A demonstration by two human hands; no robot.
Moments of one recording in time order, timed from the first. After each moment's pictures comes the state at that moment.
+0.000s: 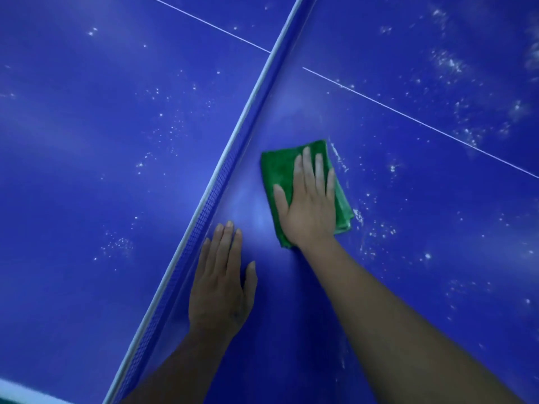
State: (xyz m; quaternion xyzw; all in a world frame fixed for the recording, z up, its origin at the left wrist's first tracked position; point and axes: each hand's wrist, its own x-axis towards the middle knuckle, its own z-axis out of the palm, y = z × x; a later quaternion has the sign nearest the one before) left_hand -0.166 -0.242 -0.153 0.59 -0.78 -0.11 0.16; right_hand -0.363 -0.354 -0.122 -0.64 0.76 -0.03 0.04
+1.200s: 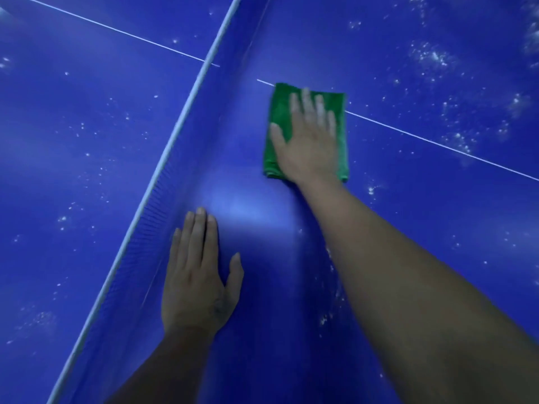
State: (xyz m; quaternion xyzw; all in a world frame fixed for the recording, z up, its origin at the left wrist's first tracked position) left_hand -0.235 -0.340 -0.160 0.60 -0.79 -0.07 0.13; right_hand -0.473 -0.516 -0.120 -0.60 0.80 -0.04 0.07
